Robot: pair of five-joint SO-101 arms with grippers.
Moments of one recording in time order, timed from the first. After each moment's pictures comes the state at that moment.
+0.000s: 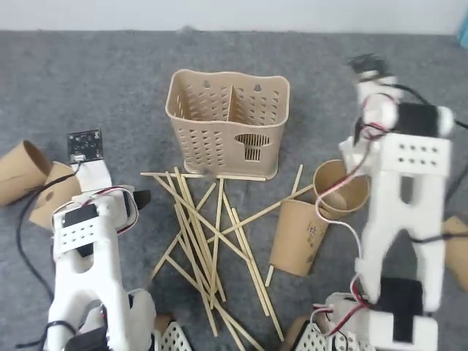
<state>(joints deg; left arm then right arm) -26.1 -31.0 66.3 41.2 -3.6 3.0 -11.7 -5.8 100.7 14.8</state>
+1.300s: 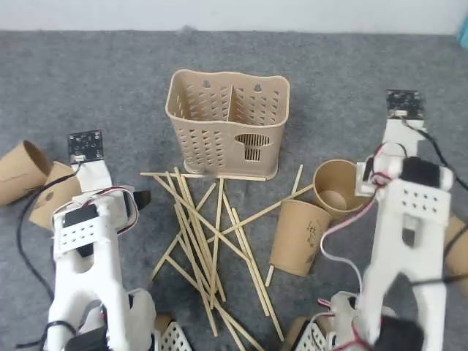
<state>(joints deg) -26.1 -31.0 66.4 41.2 -3.6 9.8 -23.6 30.8 70.9 9.7</state>
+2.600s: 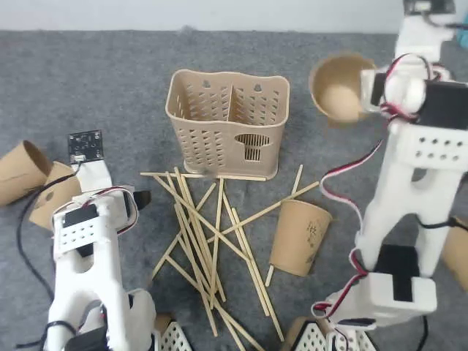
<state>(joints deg) -26.1 -31.0 66.4 41.2 -3.6 -0.7 2.5 -50.0 100.7 5.6</state>
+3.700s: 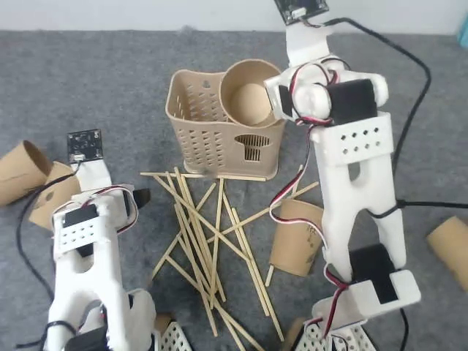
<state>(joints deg) -26.1 -31.0 66.4 40.2 -3.6 -20.2 2.5 -35.1 88.6 6.9</state>
